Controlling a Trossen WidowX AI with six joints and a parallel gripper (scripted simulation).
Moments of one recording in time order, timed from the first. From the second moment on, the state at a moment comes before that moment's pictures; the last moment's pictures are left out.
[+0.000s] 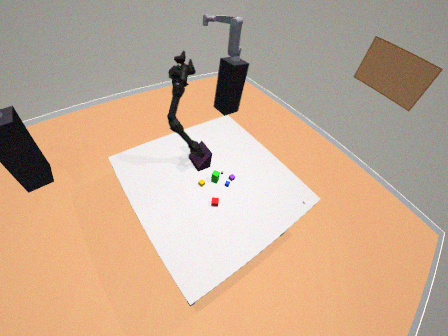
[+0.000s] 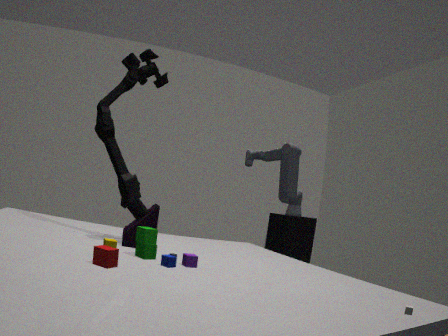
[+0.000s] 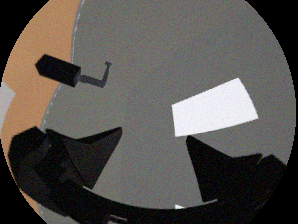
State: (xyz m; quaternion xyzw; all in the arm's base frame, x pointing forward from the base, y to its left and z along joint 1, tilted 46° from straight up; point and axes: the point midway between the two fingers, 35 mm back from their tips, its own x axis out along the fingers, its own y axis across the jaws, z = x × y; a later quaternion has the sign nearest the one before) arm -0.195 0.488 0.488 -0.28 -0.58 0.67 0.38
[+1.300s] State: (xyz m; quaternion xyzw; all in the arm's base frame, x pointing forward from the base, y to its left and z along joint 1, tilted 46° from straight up) arm 0.307 0.422 0.245 -0.36 0.23 0.42 0.80
